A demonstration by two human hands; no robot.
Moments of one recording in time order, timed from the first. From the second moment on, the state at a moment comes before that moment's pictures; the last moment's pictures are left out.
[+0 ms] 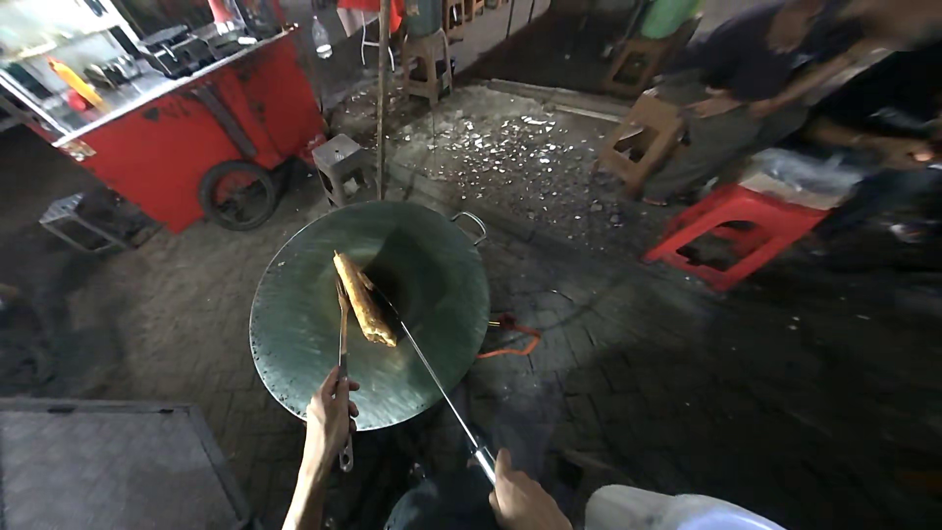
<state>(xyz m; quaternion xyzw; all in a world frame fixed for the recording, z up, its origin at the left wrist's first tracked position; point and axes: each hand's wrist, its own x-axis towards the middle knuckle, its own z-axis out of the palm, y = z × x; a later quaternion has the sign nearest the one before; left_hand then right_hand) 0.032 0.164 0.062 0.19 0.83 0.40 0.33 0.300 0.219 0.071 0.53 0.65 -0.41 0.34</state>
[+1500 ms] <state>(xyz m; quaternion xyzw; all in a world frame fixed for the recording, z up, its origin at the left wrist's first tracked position) -0.041 0.026 0.017 0.15 0.77 0.52 0.35 0.288 0.246 0.029 0.41 0.64 -0.64 0.14</state>
